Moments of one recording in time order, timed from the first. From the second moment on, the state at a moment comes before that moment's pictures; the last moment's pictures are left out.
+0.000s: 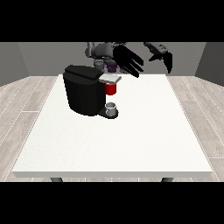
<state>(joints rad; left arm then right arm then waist) -0.48 0.05 0.03 -1.40 -0.11 -0.32 -0.13 -0.98 -0.42 -0.16 -1.26 0.23 -0.03 0.50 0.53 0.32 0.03</state>
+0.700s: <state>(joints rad) -0.51 0.04 0.00 -1.45 -0.11 -0.32 -0.09 -1.15 -0.26 -0.11 -1.14 0.19 -0.05 0.24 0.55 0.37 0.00</state>
